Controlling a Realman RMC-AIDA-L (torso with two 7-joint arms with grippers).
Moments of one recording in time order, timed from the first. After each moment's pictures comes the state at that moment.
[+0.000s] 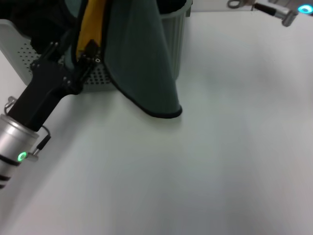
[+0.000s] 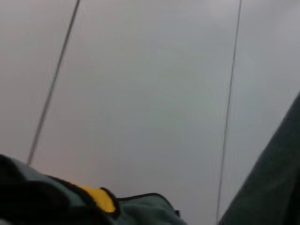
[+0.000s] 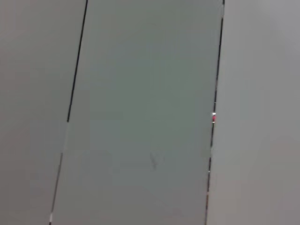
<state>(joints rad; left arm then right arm) -0.41 -2.11 1.24 0.03 0.58 1.63 -0.60 0.57 2.02 -1.49 -1.17 2.11 1.12 -1.79</state>
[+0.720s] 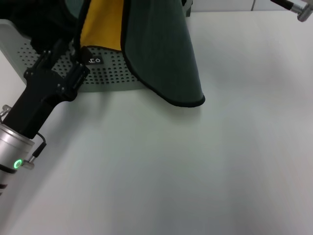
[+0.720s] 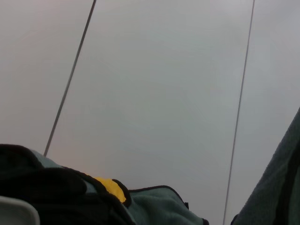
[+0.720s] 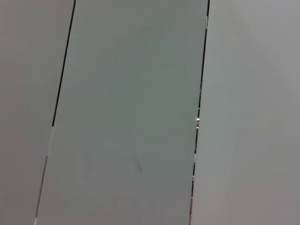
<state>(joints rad) -0.38 -2.11 1.25 0.03 0.56 1.63 -0.60 0.53 2.02 -1.45 -1.20 2.11 1.12 -1.79</state>
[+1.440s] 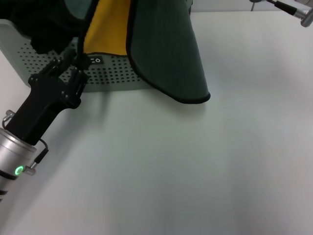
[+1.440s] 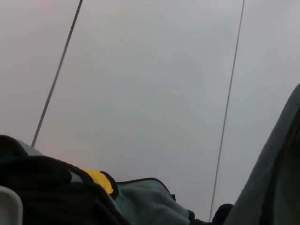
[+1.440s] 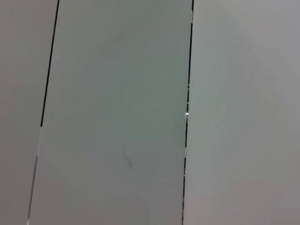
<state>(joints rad) -0.37 -2.11 1.25 0.03 0.60 1.65 -0.60 0.51 2.02 -1.45 -1.20 2.11 1.10 -1.76</state>
